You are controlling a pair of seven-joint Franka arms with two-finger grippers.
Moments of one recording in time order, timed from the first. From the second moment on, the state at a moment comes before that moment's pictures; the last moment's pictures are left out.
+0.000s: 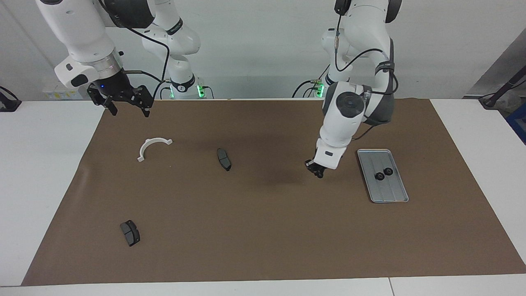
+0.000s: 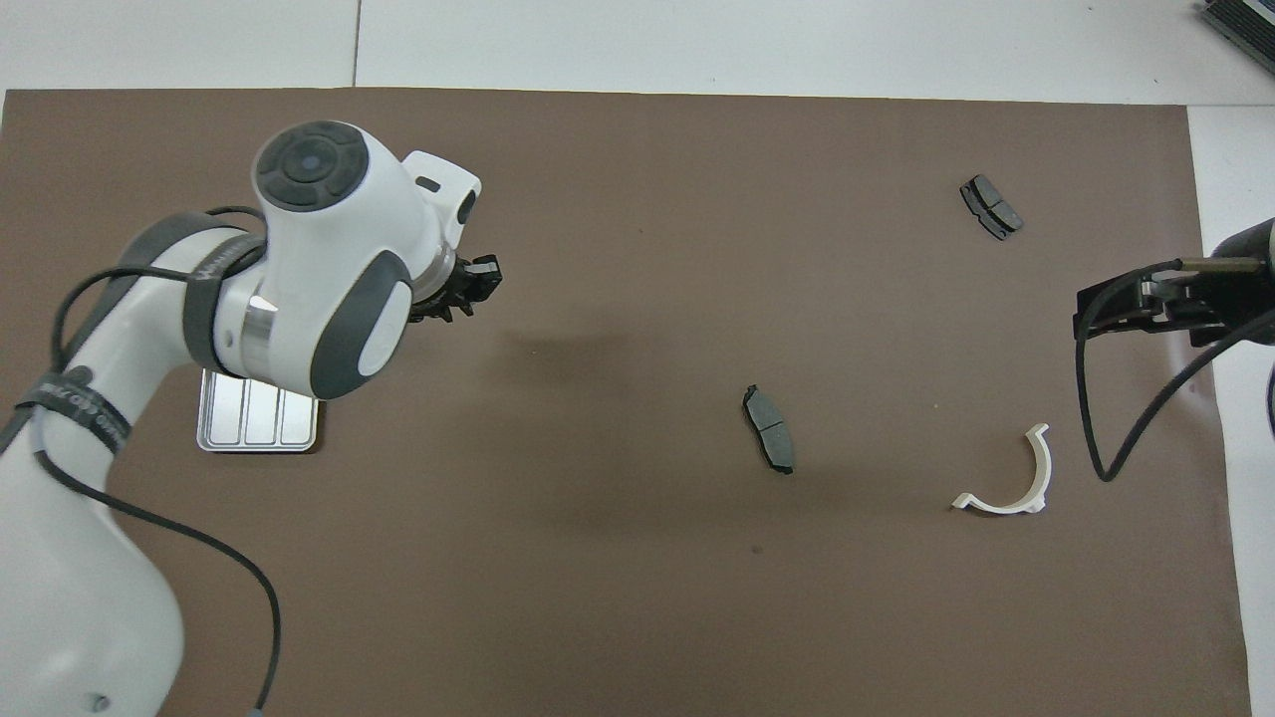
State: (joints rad) left arm -0.31 0.32 -0.05 -1.67 -0.02 1.95 -0.57; right arm -0.05 0.01 0.07 -1.57 -0.02 1.54 0.10
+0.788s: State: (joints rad) left arm 0.05 0.20 -0.04 -1.93 -0.03 2.01 0.17; right arm -0.05 0.01 0.07 -1.57 -0.02 1.54 0.10
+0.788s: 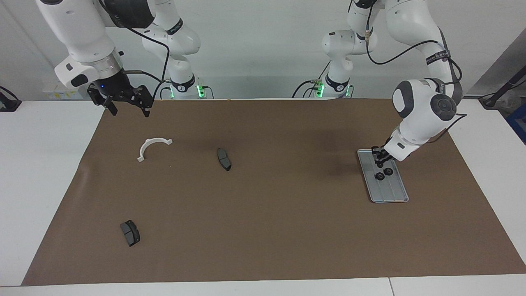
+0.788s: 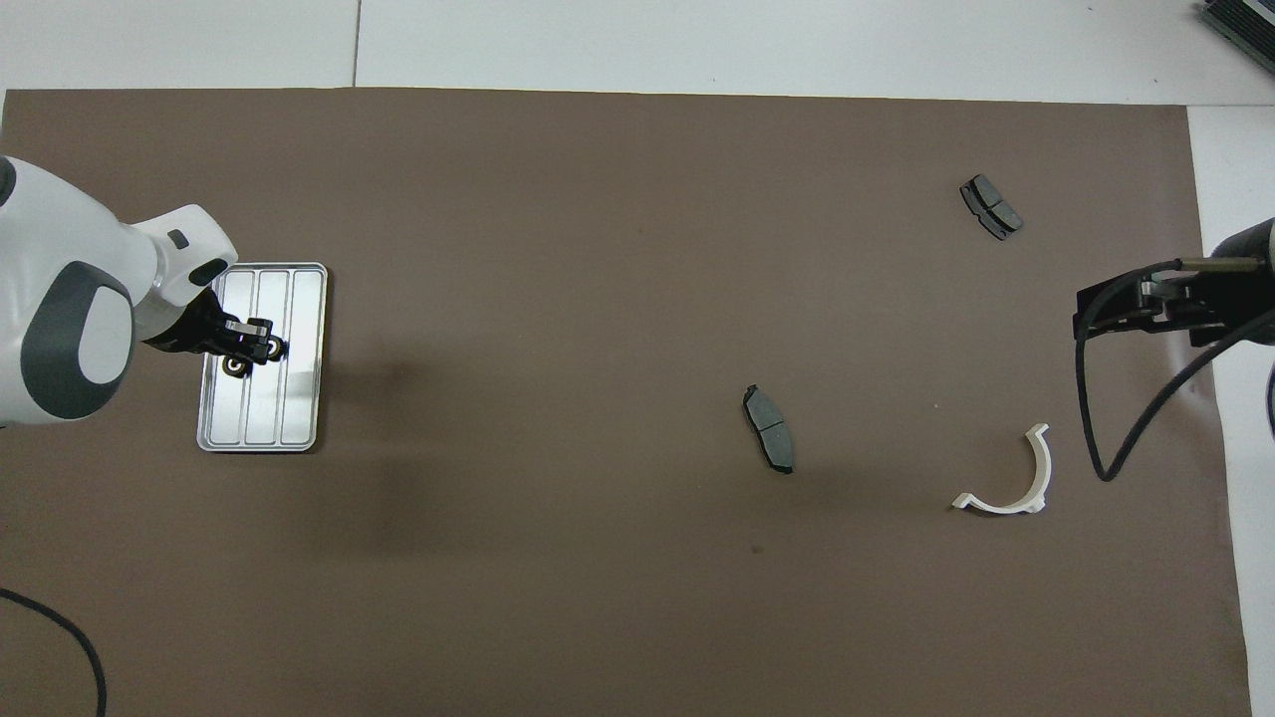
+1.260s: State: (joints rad) left arm 0.06 0.19 -0.05 -2.06 -0.03 2.14 0.20; right arm -0.05 0.01 0.07 -1.57 -0.02 1.54 0.10
